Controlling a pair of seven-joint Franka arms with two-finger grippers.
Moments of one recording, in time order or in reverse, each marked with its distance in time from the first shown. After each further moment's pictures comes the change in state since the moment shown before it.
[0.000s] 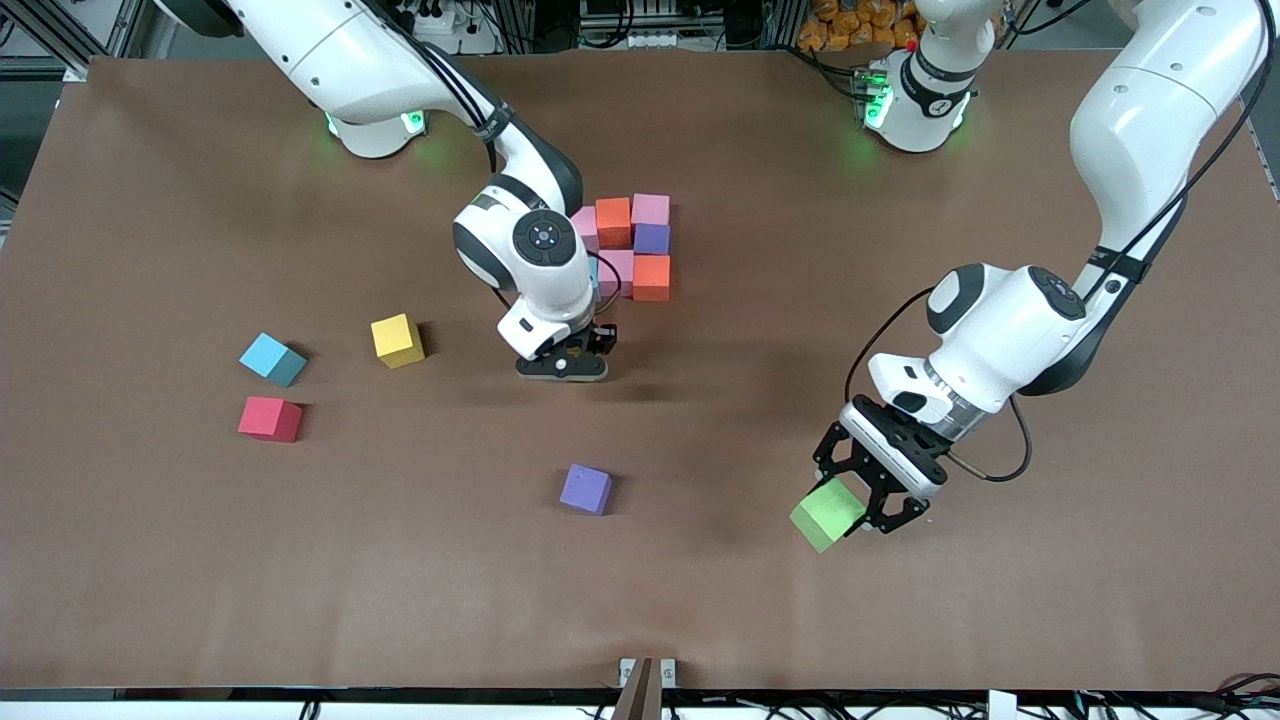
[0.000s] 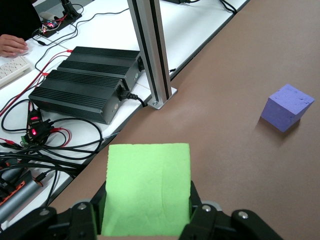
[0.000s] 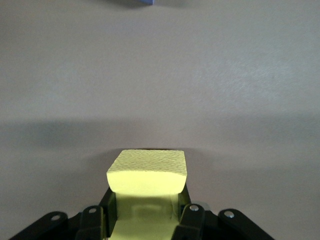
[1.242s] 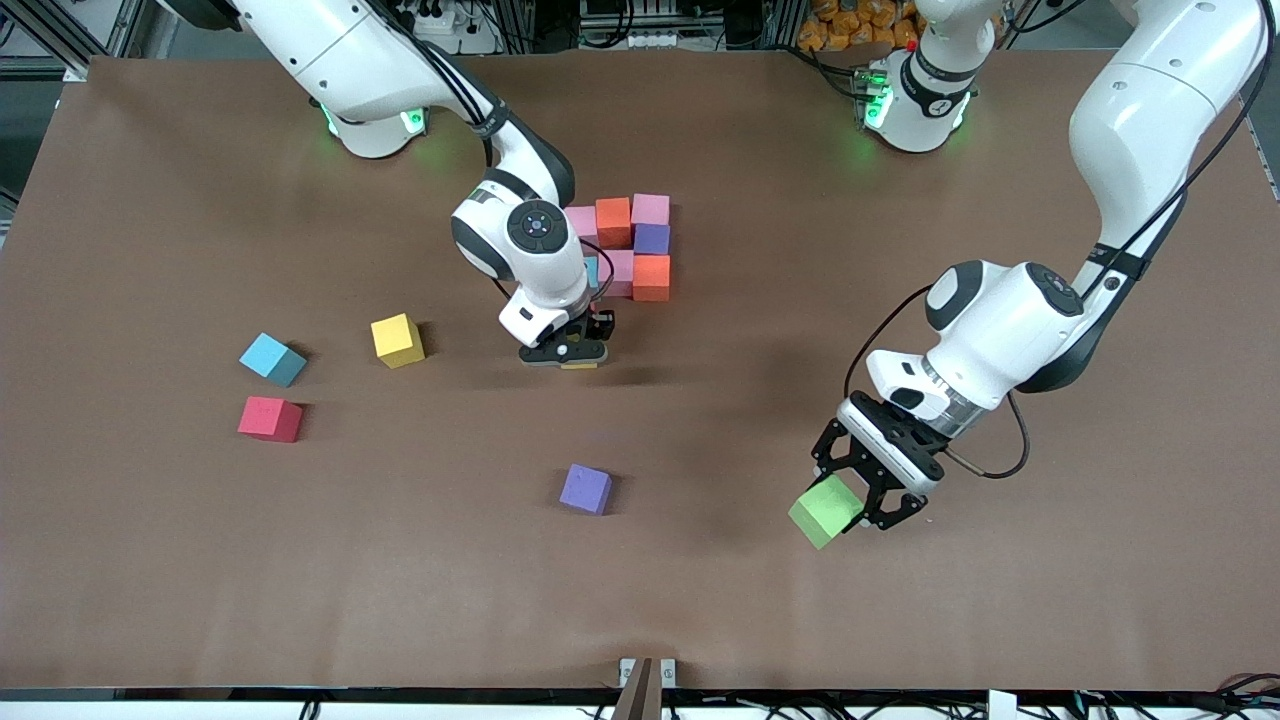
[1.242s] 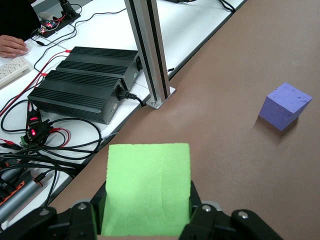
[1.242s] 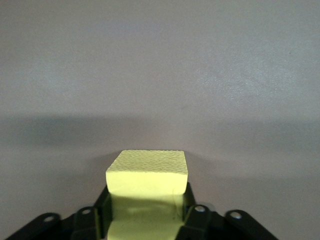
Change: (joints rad) left arm 0.000 -0.010 0.000 -0.007 0.000 0.000 0.000; right arm 0.000 -0.014 -0.001 -0.081 0.000 0.060 -0.022
